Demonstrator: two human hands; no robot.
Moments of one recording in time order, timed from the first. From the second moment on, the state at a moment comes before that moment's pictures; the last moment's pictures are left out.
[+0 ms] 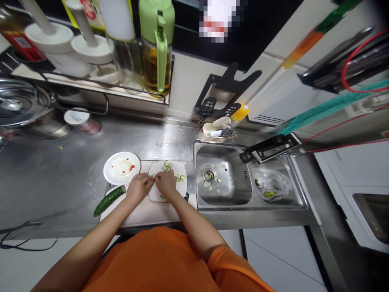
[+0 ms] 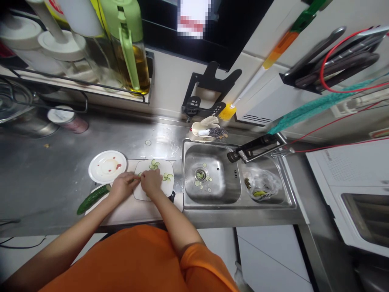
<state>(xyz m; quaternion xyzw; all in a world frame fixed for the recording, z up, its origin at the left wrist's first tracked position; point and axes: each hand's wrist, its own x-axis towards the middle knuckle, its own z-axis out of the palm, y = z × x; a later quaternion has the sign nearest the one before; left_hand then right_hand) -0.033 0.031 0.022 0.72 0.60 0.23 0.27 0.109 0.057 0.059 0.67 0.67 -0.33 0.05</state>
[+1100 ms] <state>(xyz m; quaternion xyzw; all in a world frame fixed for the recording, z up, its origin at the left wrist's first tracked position) -0.035 0.032 0.018 0.73 0.59 0.22 0.26 0.116 0.047 0.055 0.67 0.66 -0.33 0.00</state>
